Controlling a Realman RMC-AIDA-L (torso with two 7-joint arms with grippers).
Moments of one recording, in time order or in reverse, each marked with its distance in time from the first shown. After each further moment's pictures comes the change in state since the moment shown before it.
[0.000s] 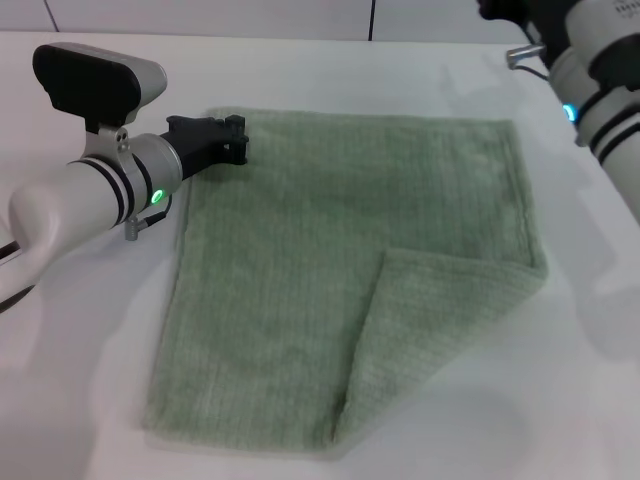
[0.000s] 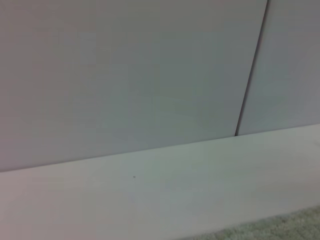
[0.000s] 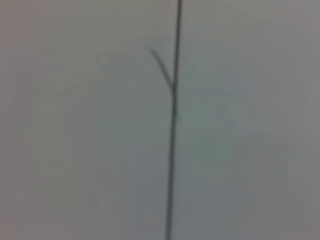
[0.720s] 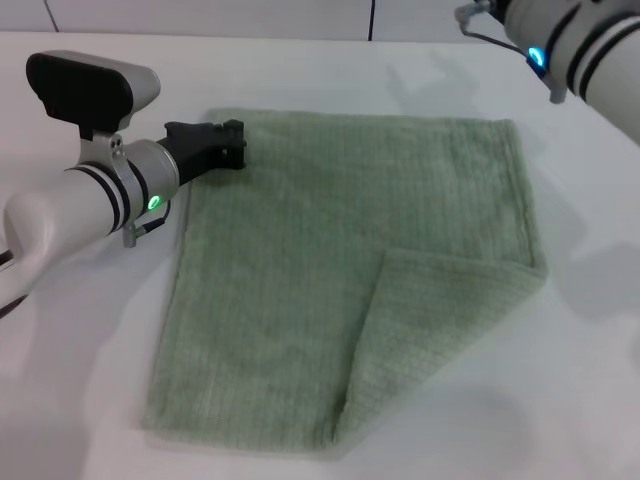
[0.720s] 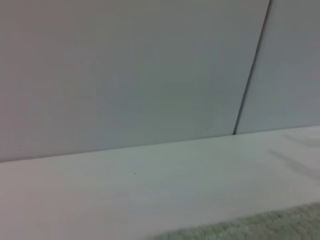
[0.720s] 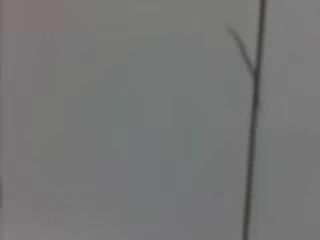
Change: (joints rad) left arm 0.032 0.004 0.018 0.029 0.005 0.008 -0.034; right arm -0.114 -0.002 0.220 -0.599 -0.266 0.736 -0.010
